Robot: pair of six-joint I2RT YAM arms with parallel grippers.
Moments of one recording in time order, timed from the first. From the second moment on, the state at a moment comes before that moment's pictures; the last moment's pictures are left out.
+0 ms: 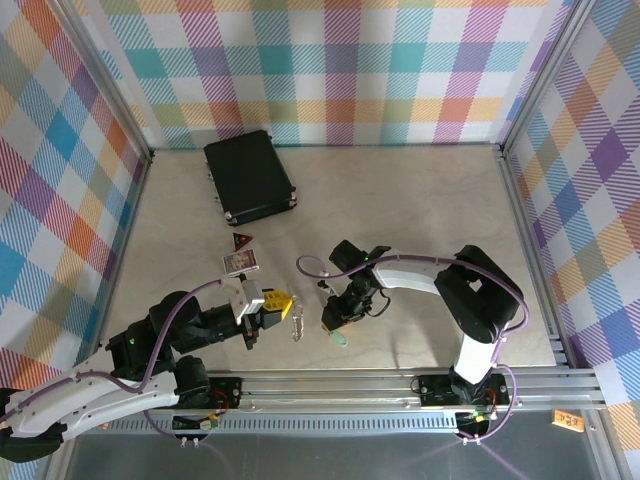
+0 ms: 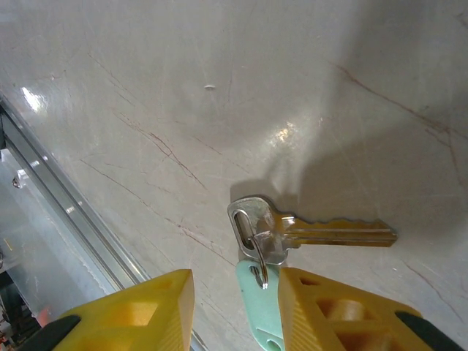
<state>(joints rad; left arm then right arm) -1.12 0.45 0.64 -0.32 0.03 -0.03 0.82 1.77 0.99 -0.64 -0.61 0.23</state>
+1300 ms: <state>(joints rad) -1.12 0.45 0.64 -0.32 0.04 -0.03 0.82 1.81 0.99 -0.60 -0.64 0.23</state>
